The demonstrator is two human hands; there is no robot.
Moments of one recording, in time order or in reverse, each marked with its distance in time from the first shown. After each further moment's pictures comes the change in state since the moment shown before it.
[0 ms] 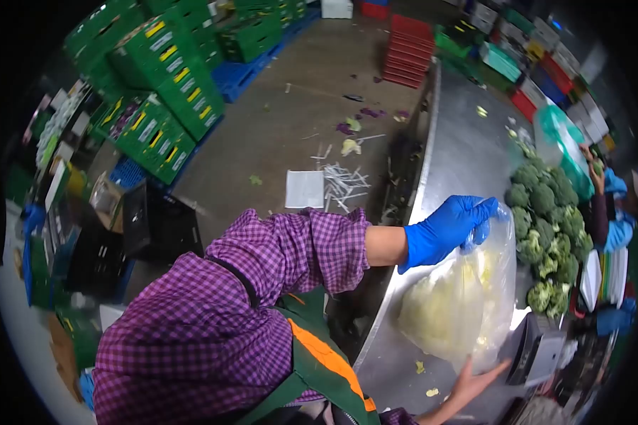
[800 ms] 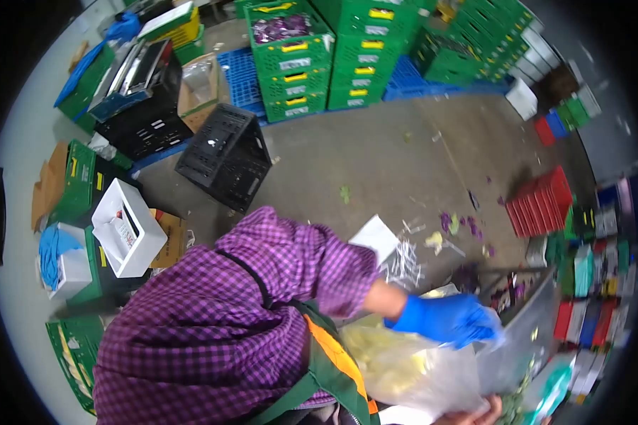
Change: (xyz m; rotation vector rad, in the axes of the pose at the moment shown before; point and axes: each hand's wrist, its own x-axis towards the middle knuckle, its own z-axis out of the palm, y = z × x) left_hand -0.115 0.215 -0.283 0.349 0.179 0.566; right_hand 0.066 -0.450 0.174 0.771 -0.344 -0.690
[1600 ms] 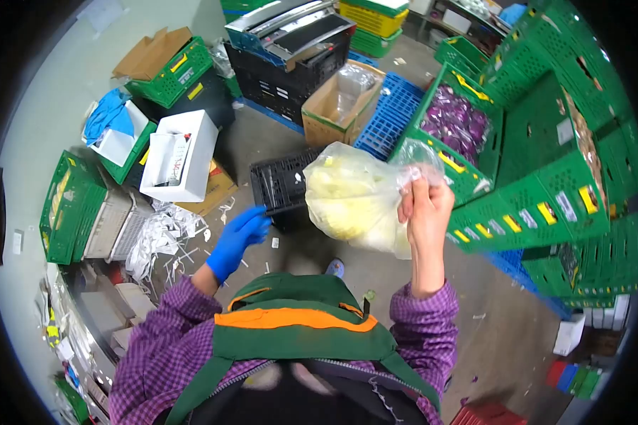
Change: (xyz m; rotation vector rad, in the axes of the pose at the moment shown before) left_hand -0.315 0.196 -0.312 0.243 2.099 0.081; right_hand 0.126 -0.450 0.695 1.356 -1.599 0.159
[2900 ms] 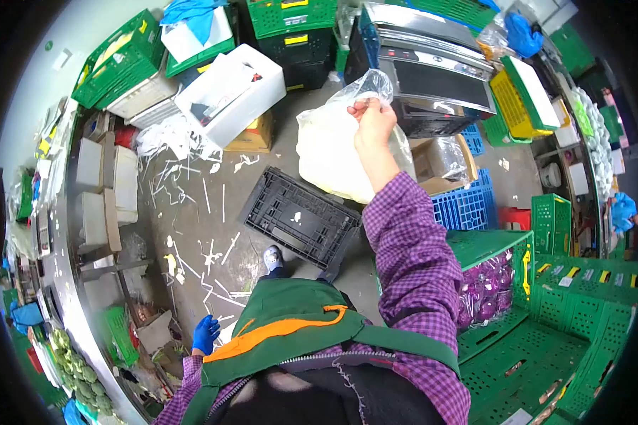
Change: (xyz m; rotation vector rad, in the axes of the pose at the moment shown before) left_hand -0.057 -0.269 0.160 -0.776 1.288 -0.498; right_hand 0.352 0.223 0.312 0.301 -0.602 0.446
